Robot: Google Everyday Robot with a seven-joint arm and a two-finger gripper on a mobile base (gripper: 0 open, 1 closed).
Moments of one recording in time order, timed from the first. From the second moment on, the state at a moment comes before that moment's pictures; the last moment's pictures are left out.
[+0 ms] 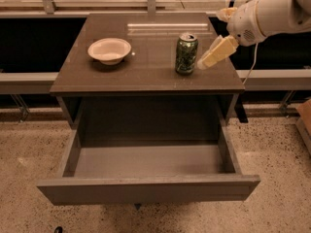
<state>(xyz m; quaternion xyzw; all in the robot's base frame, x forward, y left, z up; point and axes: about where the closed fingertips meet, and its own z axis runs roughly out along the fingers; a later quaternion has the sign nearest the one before) 0.674 -0.159 0.950 -0.54 0.70 0.10 0.45</state>
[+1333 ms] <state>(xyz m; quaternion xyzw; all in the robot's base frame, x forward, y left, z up) 0.734 -0.122 0.904 -0.37 0.67 0.25 0.59</state>
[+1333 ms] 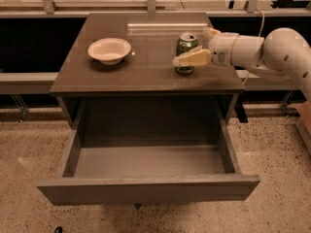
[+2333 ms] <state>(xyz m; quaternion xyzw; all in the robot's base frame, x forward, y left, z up) 0.735 -0.113 0.902 -0.38 0.67 0.25 0.59</state>
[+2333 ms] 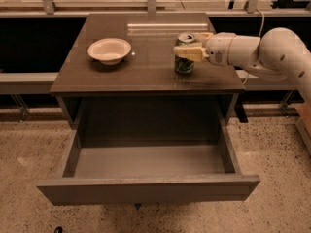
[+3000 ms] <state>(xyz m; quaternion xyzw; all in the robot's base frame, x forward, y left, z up) 0.682 -0.103 0.941 -0.45 0.62 0.31 0.57</state>
